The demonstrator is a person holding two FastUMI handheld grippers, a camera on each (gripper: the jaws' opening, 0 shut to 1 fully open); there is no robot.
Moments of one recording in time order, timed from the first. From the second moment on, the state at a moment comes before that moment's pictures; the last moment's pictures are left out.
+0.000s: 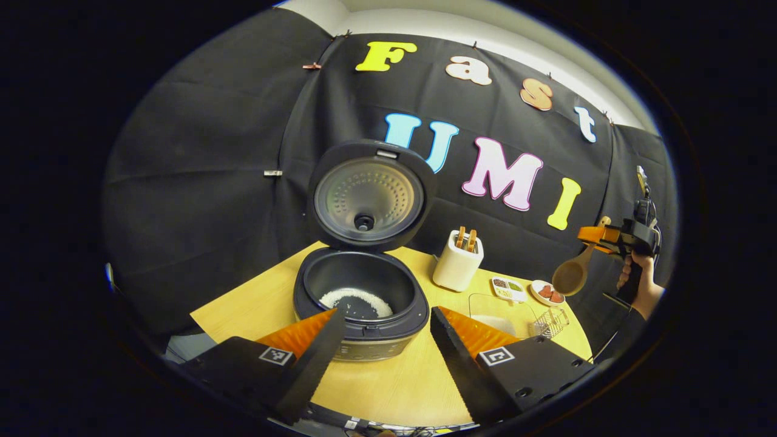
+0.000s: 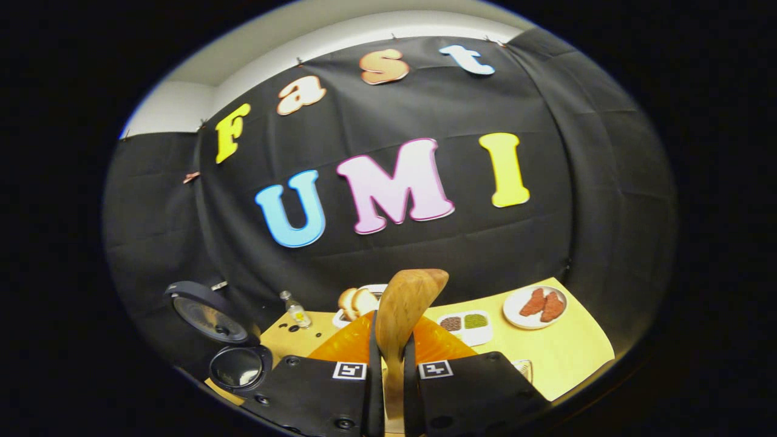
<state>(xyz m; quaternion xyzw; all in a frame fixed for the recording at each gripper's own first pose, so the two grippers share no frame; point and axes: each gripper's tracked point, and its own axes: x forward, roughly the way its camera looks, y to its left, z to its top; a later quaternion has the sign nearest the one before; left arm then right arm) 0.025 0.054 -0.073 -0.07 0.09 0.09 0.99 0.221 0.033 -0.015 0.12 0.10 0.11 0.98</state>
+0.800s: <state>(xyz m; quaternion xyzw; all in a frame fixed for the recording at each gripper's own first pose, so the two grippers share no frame) 0.043 -0.048 -0.053 -0.10 0.10 0.09 0.99 0.264 -0.156 -0.117 0.30 0.19 -0.08 0.93</state>
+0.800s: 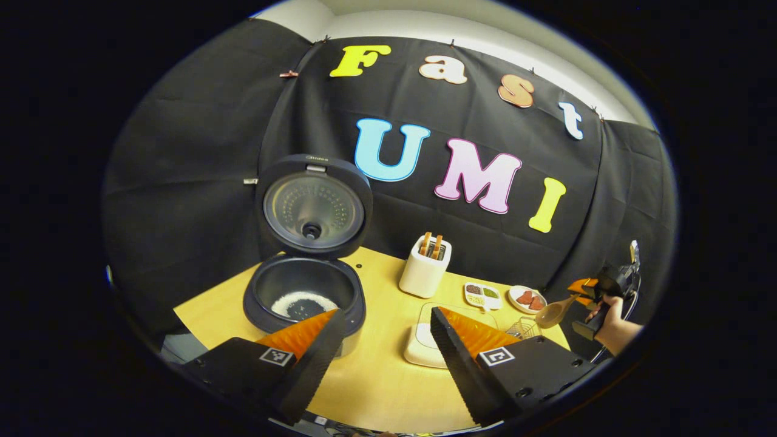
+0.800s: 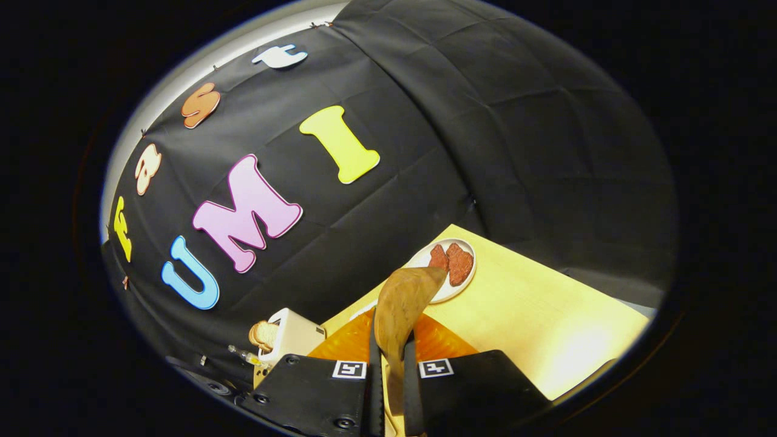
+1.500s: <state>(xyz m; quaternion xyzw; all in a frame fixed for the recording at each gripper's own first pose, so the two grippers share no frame) 0.007 -0.035 -0.053 -0.12 0.09 0.18 0.97 0.269 -0.129 -0.202 0.25 0.26 -0.06 0.93</state>
